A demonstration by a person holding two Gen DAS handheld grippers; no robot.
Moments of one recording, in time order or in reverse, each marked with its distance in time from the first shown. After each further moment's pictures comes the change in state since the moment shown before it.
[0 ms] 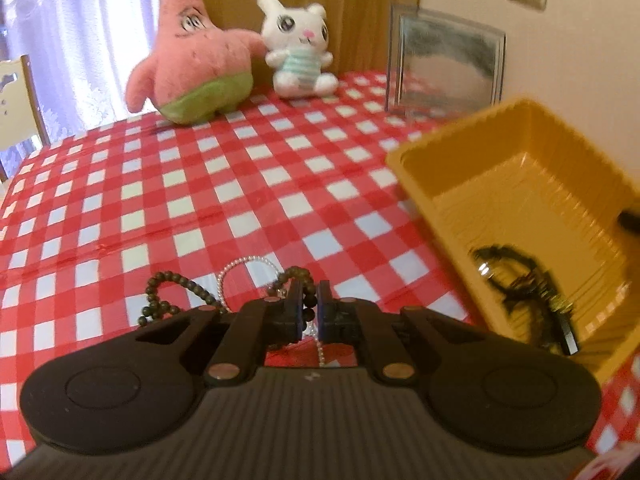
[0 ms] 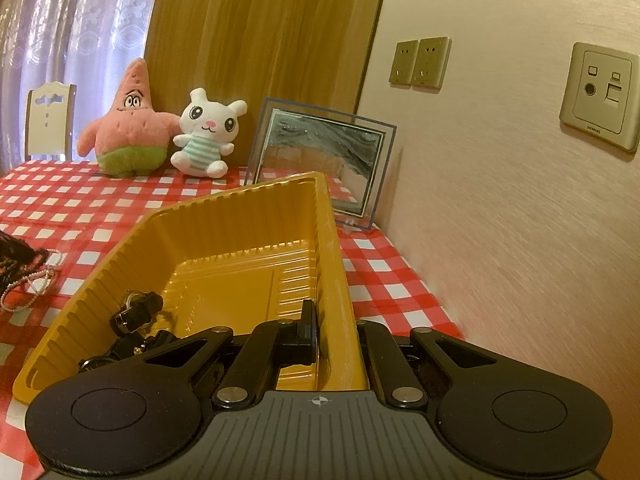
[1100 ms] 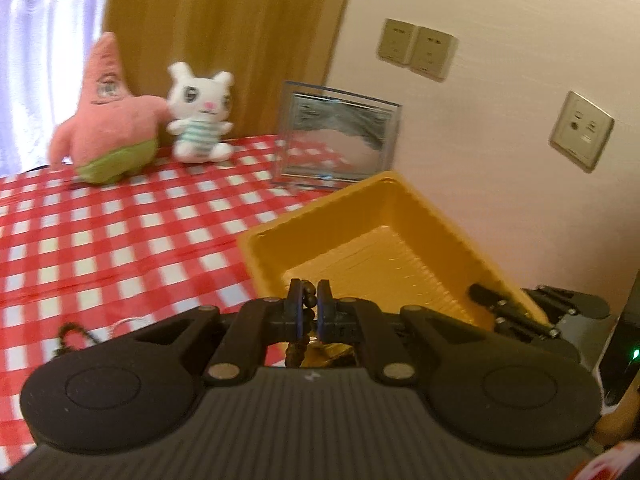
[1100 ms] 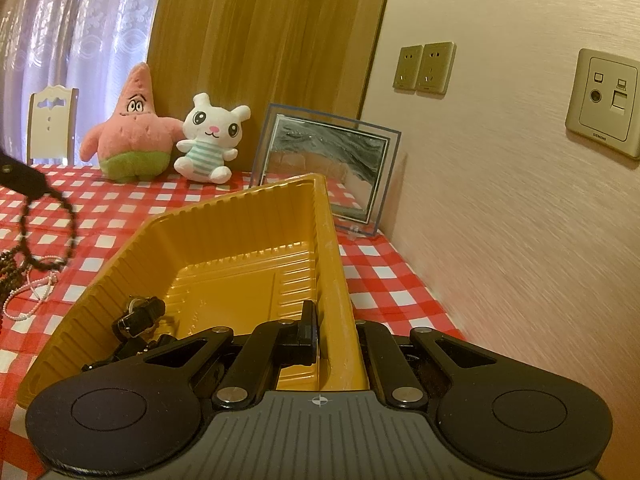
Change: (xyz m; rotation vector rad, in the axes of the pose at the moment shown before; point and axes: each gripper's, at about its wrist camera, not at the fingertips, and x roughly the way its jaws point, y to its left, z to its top) left arm -0.053 -0.068 0.041 -0.014 -0.113 -0.259; right arm 0.001 0.002 0.003 -0.001 -0.008 0.004
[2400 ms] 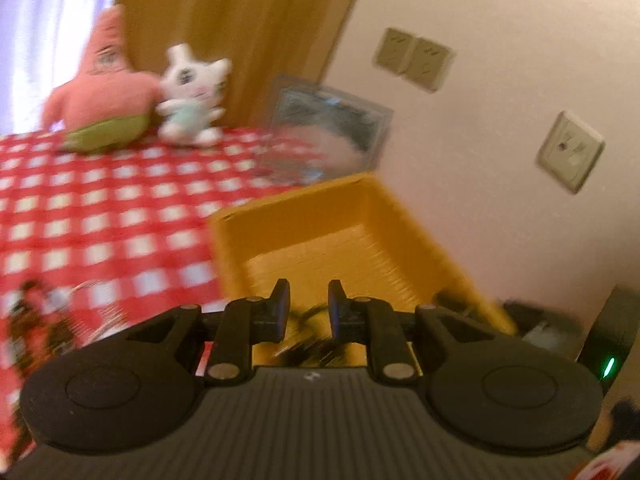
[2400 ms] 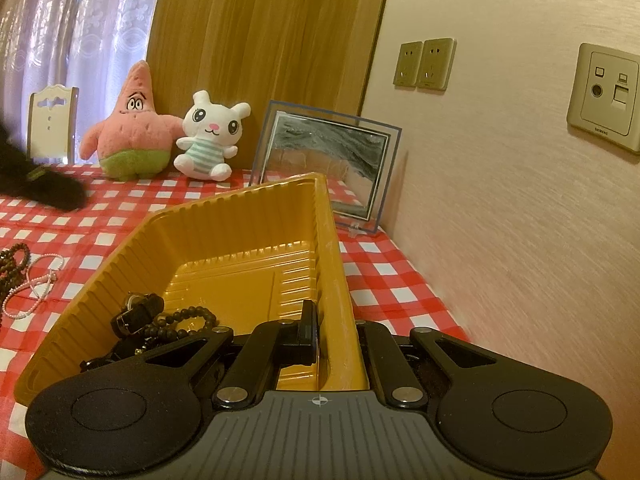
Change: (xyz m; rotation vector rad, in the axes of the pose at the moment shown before) left arm -0.008 -0.006 -0.025 -0.120 -0.004 -0.008; right arm 0.001 0.002 -0.002 0.002 0.003 0.003
